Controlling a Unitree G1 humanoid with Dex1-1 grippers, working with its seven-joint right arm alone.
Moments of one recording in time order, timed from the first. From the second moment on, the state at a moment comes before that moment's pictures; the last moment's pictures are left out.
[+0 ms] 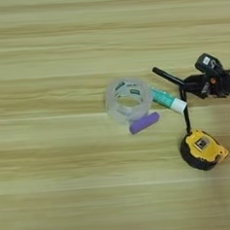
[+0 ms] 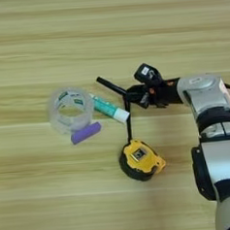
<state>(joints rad) -0.76 -0.63 0.03 1.07 -0.12 -0.11 1.13</state>
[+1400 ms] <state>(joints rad) -0.20 -0.68 0.04 -0.32 0.24 0.40 1.28</state>
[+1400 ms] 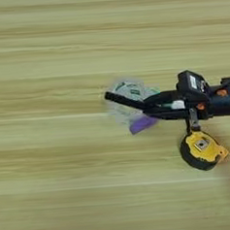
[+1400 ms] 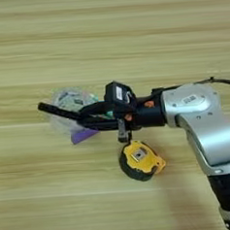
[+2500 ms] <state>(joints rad) -0.07 -0.70 0.23 -0.24 0.02 0.20 1.23</state>
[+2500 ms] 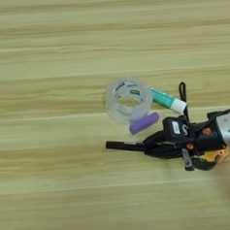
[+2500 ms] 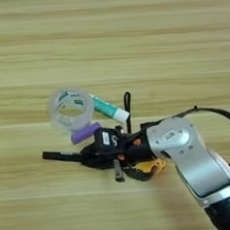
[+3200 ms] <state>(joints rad) -0.05 -0.70 0.29 -0.16 -0.03 0.12 1.23</state>
